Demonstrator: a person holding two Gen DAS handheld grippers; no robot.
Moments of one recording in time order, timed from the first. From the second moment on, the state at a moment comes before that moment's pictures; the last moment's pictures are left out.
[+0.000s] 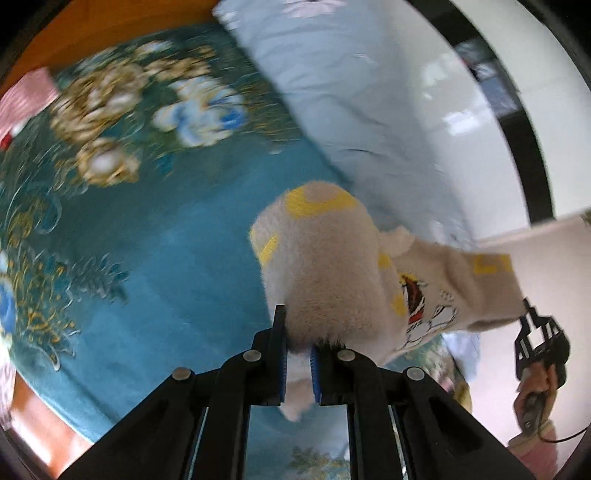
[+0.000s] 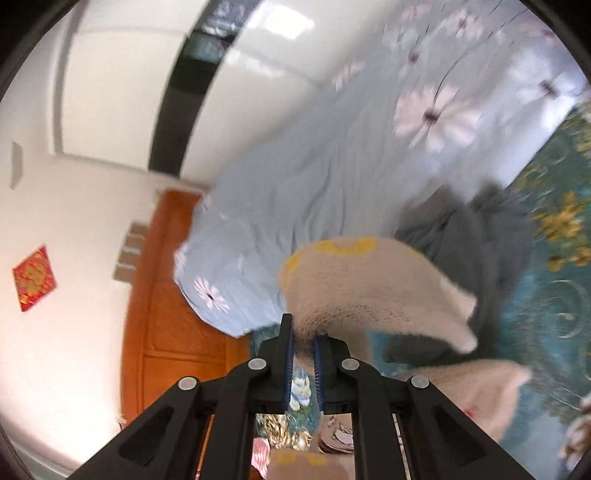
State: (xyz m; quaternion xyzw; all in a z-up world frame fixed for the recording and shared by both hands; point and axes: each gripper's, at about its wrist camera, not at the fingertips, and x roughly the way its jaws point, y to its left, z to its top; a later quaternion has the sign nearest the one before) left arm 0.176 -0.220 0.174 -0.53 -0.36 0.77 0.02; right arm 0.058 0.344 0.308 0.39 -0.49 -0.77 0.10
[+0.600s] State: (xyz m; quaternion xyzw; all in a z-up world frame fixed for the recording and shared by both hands) left arm 0.119 -0.193 0.179 -0.59 -0.32 0.74 0.08; right arm 0.190 0.454 0.295 0.44 -0.50 -0.75 0.01
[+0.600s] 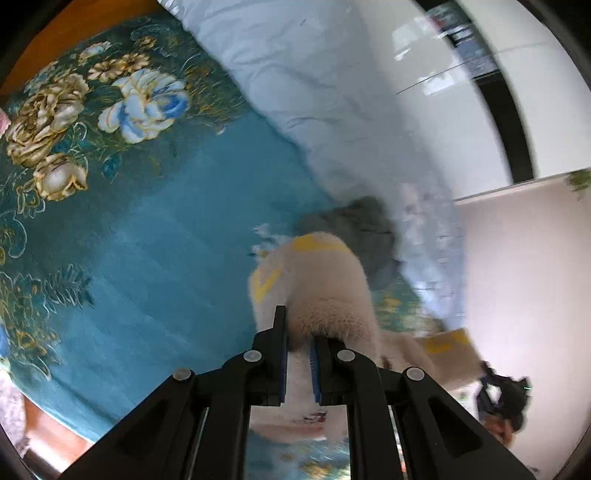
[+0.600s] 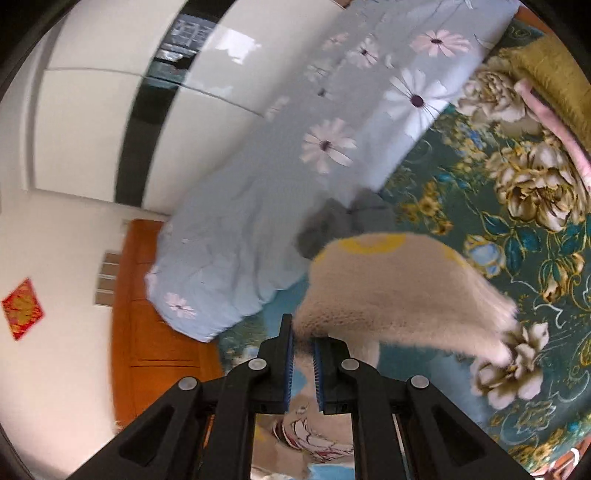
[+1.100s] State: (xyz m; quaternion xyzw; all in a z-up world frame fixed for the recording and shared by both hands) left arm 0.064 -0.162 0.082 -0.64 -0.31 0.70 0.02; right arm 0.174 0.488 0.200 0.47 -0.49 -0.73 -0.09
